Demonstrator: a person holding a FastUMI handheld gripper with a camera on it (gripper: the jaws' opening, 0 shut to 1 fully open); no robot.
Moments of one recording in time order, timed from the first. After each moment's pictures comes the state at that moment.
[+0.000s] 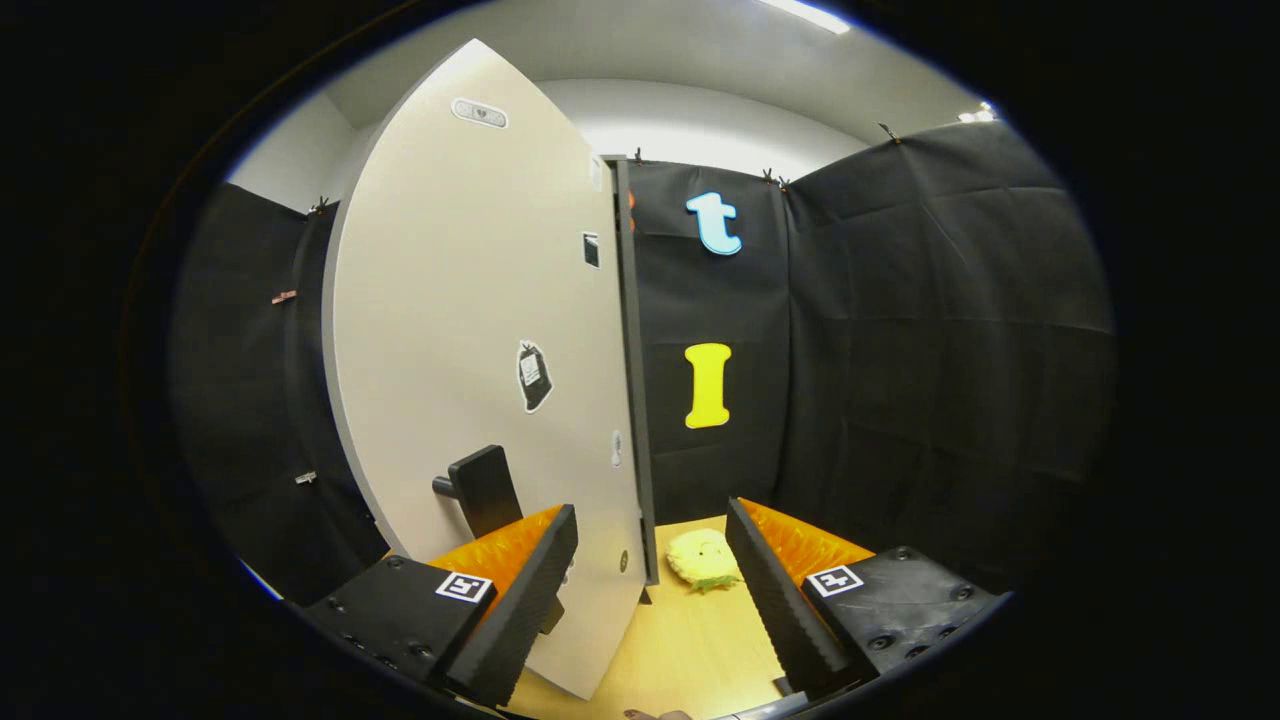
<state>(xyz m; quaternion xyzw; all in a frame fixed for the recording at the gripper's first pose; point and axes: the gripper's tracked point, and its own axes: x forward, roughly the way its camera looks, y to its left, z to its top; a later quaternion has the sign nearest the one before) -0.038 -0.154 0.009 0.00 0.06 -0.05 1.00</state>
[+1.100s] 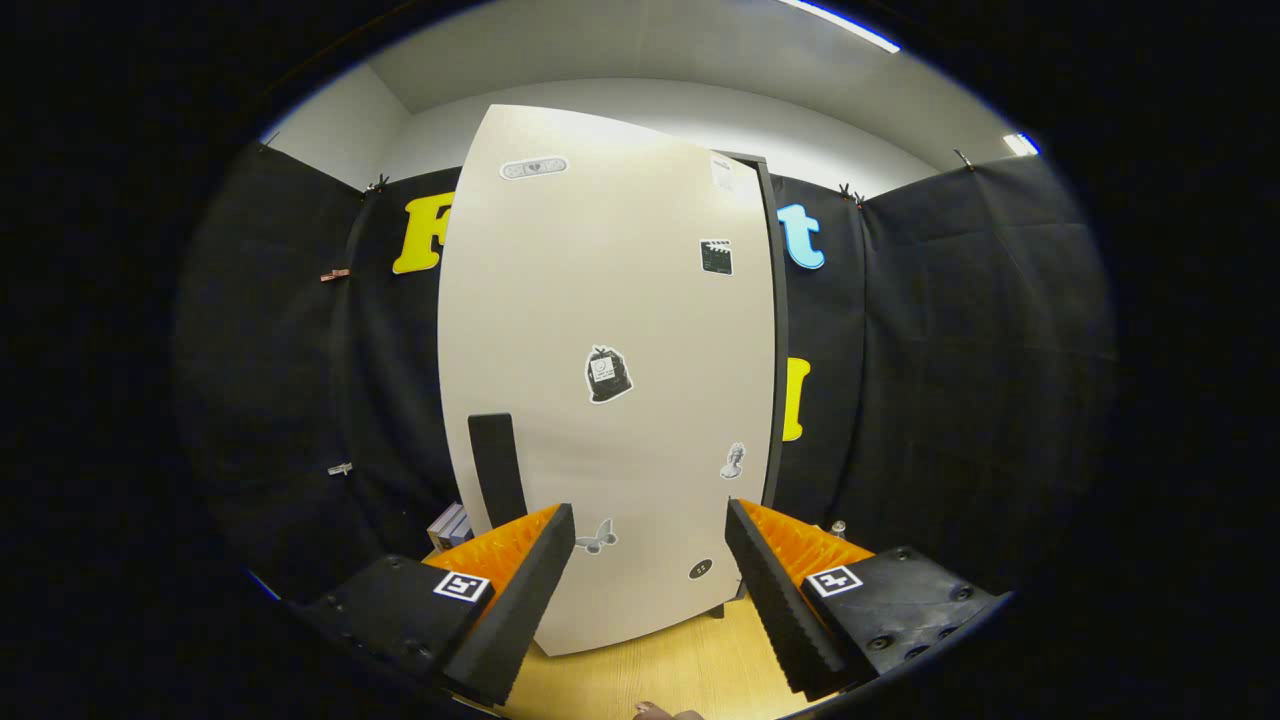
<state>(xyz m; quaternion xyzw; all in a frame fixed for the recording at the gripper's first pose) -0.002 -0.024 0.001 -0.02 0.05 0.01 1.00</state>
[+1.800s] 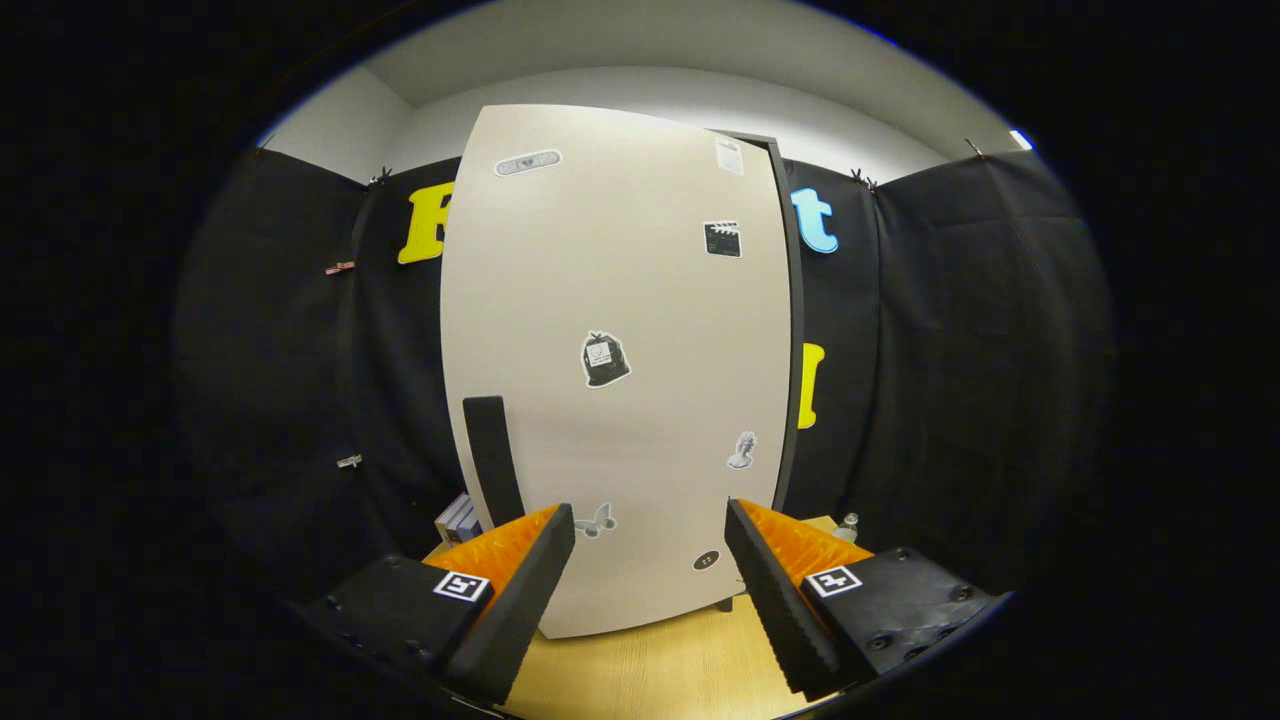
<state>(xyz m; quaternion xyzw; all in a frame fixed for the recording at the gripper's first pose) 0.005 -0.019 -0.009 -0.02 0.08 0.03 1.00</state>
